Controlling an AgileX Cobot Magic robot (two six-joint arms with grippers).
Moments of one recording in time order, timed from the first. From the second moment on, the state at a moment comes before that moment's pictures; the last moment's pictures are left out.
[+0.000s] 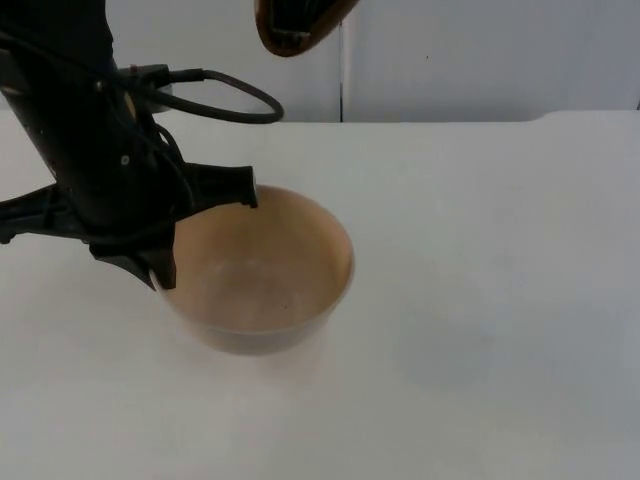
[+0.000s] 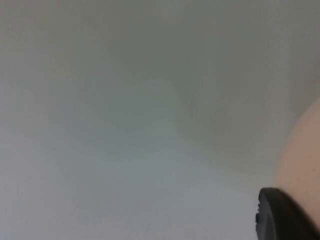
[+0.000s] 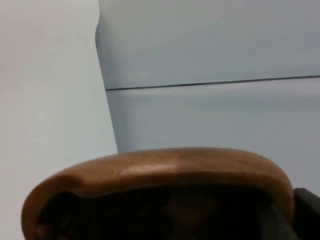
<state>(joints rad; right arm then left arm) 1.05 2.03 -1.89 -1.11 1.03 -0.04 -0.43 1.77 -1.05 0.01 0.72 -0.57</state>
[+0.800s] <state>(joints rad) 1.11 2.03 -1.77 -1.42 1.08 0.15 -0.43 1.77 -1.07 0.01 0.74 -0.57</state>
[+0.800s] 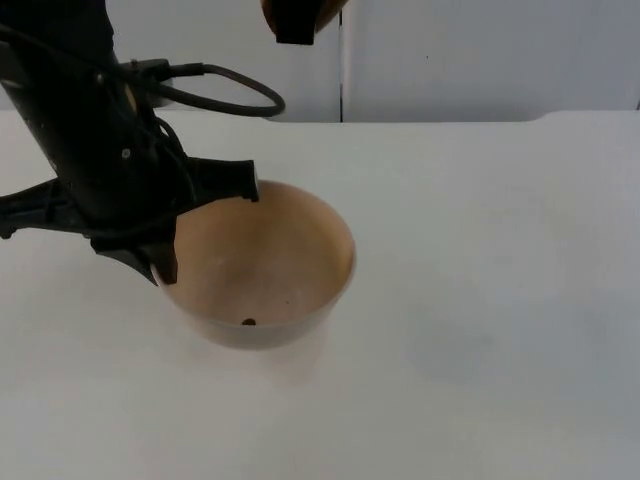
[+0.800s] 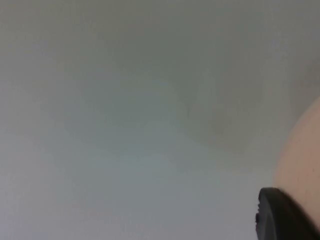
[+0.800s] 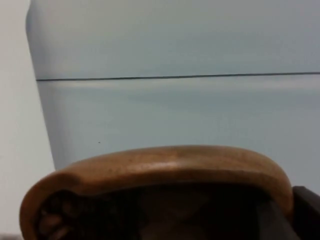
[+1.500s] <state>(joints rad) 1.13 2.03 -1.77 -1.47 1.14 0.19 -0.43 1.77 -1.07 0.01 0.75 -0.57</state>
